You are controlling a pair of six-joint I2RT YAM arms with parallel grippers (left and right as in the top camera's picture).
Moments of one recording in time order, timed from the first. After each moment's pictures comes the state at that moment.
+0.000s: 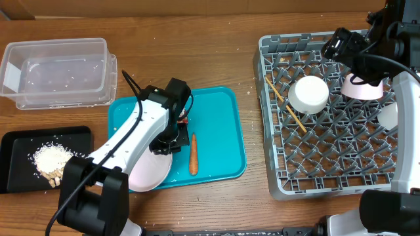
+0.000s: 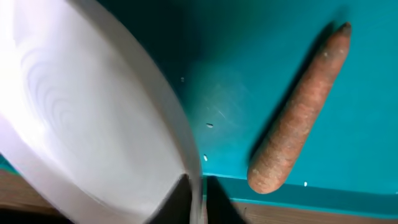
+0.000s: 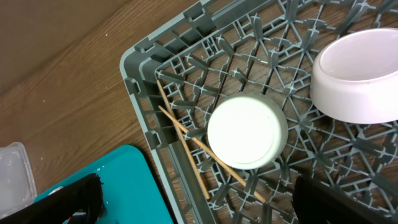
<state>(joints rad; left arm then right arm) -0.37 1.72 1.21 -1.20 0.01 -0.58 -0.12 1.68 1.89 -1.26 -0.20 0.38</state>
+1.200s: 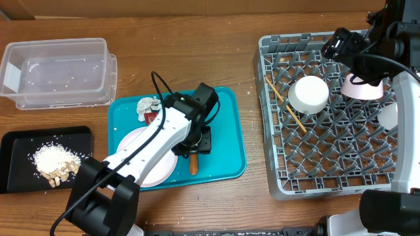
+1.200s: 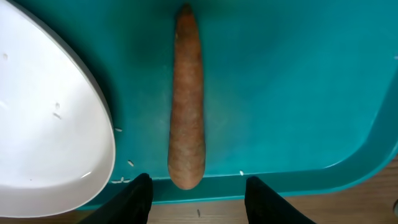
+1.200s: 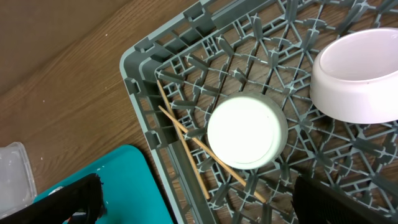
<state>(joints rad) -0.55 1.72 1.22 -1.10 0.06 -0.60 -0.12 1.68 1.89 -1.27 -0.20 0.38</state>
